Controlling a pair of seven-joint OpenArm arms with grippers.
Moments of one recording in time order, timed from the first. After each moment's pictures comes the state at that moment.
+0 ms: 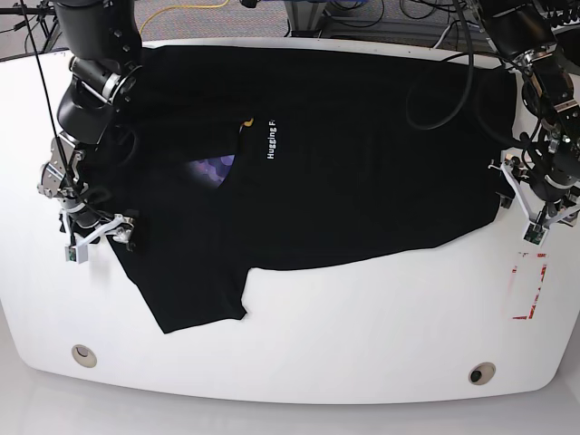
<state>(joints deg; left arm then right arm) -2.0 -17.7 -28.5 107.8 -8.0 -42.1 68.2 24.6 18.3 35.4 39.0 0.4 40.1 -21.6</state>
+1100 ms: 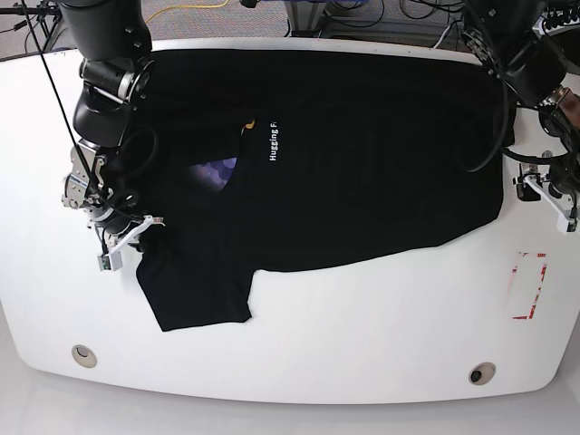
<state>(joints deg) -14.7 -17.4 -44.5 75.7 -7.4 -41.8 67.1 24.7 16.0 26.5 39.1 1.0 40.1 -20.9</state>
